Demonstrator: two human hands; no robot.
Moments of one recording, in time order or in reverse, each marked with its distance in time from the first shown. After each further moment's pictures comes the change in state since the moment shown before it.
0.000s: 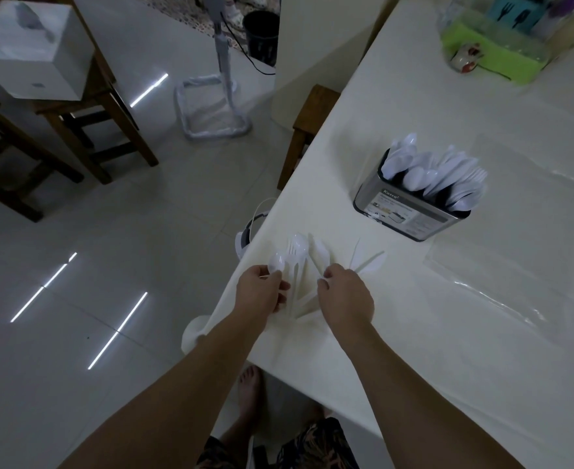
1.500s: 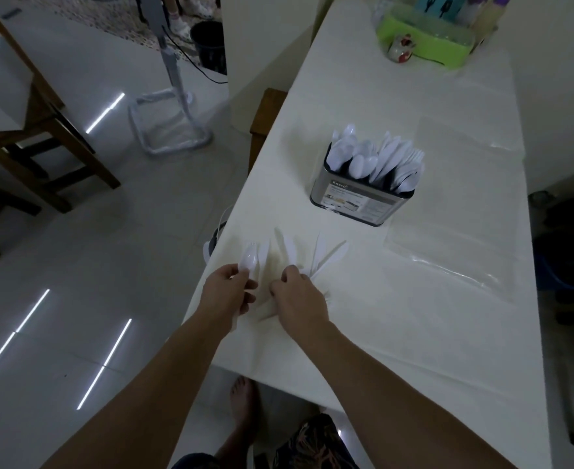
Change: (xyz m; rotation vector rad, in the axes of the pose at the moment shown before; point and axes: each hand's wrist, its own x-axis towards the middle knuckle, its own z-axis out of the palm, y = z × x) left_hand 0.011 -0.001 0.005 -0.045 -0.121 0.006; right_hand -0.023 -0.001 -0.001 -0.174 -0.116 -0.378
